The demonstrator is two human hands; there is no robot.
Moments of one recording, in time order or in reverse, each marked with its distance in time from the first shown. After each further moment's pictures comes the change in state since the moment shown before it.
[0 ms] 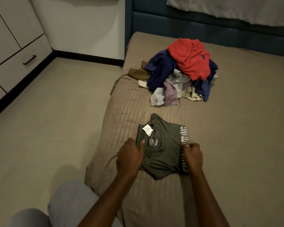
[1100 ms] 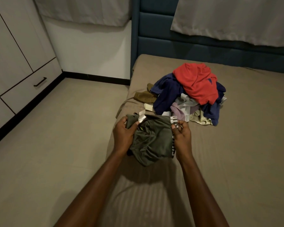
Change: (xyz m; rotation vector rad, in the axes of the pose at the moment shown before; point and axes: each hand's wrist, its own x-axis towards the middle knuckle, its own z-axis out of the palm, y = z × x) left_hand 0.176 0.034 -0.078 -0.714 0.131 0.084; right_hand 0.051 -0.185 0.053 0.781 -0.225 -0.320
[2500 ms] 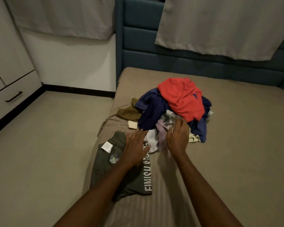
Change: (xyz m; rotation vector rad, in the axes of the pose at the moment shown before) left_hand 0.063 -0.030 0.134 0.656 -0.467 0.493; right_hand 0.148 0.004 -0.027 -0.980 0.374 -0.589
